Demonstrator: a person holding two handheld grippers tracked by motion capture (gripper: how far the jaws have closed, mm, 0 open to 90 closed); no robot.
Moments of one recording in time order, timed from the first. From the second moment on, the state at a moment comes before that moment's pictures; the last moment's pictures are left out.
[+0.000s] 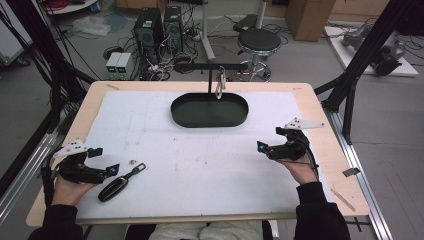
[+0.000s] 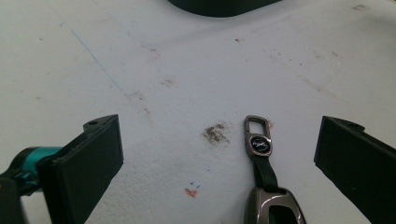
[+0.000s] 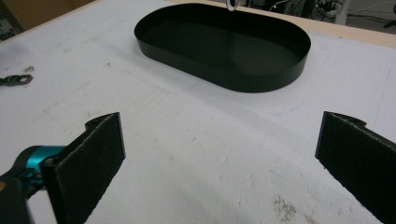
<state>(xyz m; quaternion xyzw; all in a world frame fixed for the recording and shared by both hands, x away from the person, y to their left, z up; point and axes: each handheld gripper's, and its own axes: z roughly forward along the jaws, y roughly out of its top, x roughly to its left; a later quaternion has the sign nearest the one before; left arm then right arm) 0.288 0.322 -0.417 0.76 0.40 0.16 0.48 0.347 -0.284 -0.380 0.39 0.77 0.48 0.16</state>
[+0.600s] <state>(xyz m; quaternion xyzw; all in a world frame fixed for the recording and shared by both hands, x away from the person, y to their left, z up) 0.290 0.323 -0.418 0.76 0.41 0.16 0.48 0.322 -0.300 -0.415 0.42 0.77 0.45 0.17</state>
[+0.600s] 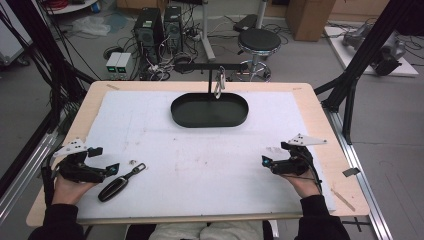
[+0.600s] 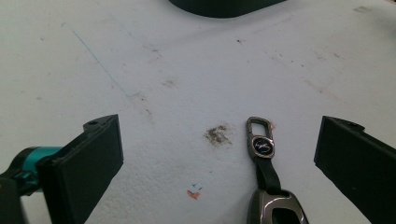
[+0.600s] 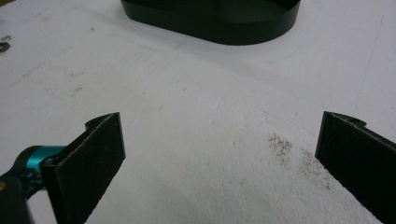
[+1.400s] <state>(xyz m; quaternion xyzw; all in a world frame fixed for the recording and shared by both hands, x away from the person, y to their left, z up) 0.297 0.289 -0.409 0.83 0.38 0.09 0.41 0.311 -0.296 -0.421 0.40 0.78 0.44 0.18</state>
